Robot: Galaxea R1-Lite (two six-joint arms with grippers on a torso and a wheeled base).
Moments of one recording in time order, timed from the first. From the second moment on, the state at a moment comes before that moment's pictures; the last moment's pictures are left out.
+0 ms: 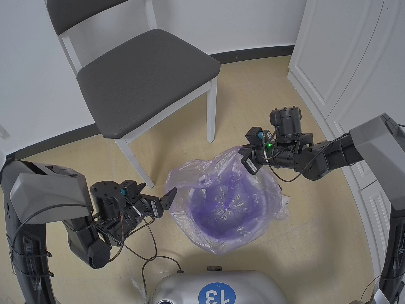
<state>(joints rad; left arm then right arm) -0.39 2.24 -0.52 -1.55 -0.02 -0.16 0.44 2.23 -1.44 -0.38 0.11 -0.51</state>
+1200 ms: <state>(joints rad) -0.35 2.58 -0.90 -1.54 -0.03 -0.14 0.40 2.33 -1.59 -0.35 0.08 -0.59</state>
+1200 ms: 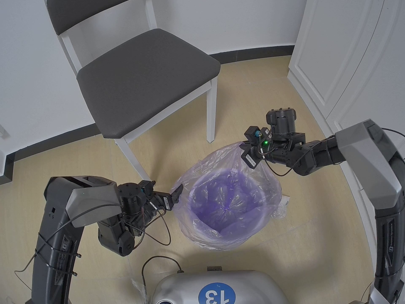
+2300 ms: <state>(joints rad) -0.31 2.60 -0.99 -1.54 -0.02 -0.15 0.42 2.46 -1.69 -0.44 0.01 -0.59</state>
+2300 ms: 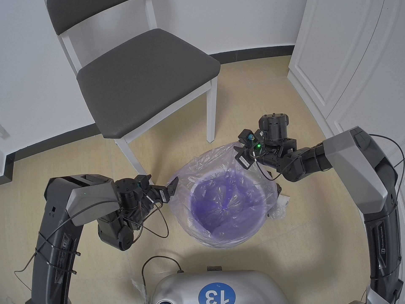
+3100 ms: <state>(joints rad) -0.30 2.43 -0.77 -1.43 -0.03 -0.09 0.36 2.15 -1.21 -0.45 0.02 -0.38</state>
